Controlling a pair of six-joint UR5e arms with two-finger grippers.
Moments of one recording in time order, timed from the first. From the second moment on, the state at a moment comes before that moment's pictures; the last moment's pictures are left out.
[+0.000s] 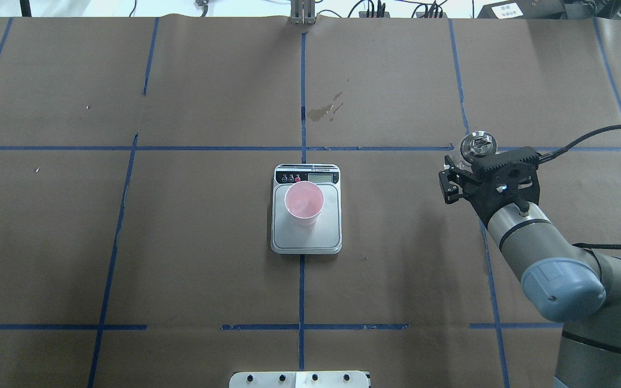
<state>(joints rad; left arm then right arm) -1.47 -1.55 -1.72 -1.63 -2.31 0.08 0.35 -1.55 2.02 -0.96 0.85 0.87</state>
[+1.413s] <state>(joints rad) -1.48 -1.55 -1.72 -1.62 -2.31 0.08 0.22 -1.05 1.96 -1.95 0.73 0.46</state>
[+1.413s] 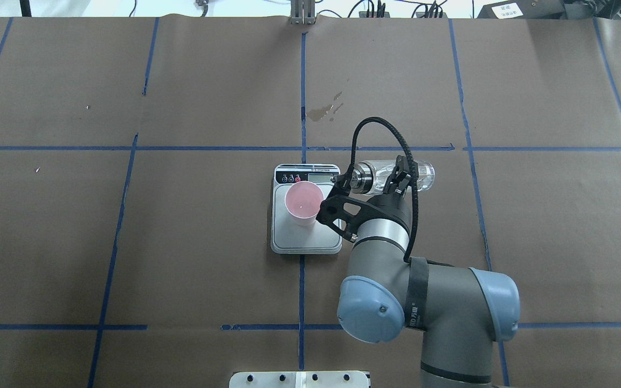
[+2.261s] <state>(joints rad) -1.48 -1.55 -1.72 -1.62 -2.31 0.08 0.24 -0.94 1.80 -2.05 0.63 0.37</state>
